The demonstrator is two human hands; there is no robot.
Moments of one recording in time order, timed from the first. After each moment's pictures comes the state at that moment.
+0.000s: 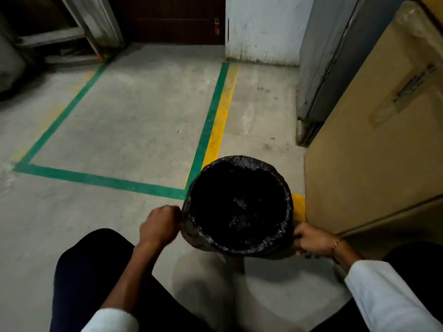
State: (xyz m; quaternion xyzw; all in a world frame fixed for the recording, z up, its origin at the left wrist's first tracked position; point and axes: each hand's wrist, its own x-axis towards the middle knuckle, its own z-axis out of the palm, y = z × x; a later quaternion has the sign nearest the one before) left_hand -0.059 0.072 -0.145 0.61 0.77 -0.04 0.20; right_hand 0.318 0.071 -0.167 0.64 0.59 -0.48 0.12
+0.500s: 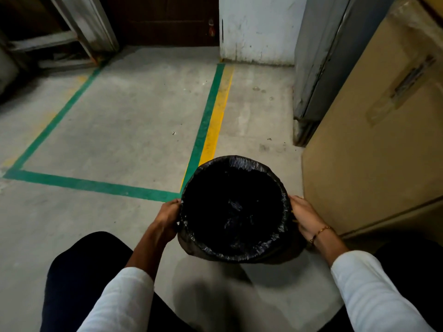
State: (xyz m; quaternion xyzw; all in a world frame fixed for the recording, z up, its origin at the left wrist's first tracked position) left_hand -0.032 0.119 -0.186 0.19 0.71 0.32 0.59; right_hand 0.296 0.117 -0.189 0.66 0.29 -0.59 -0.36
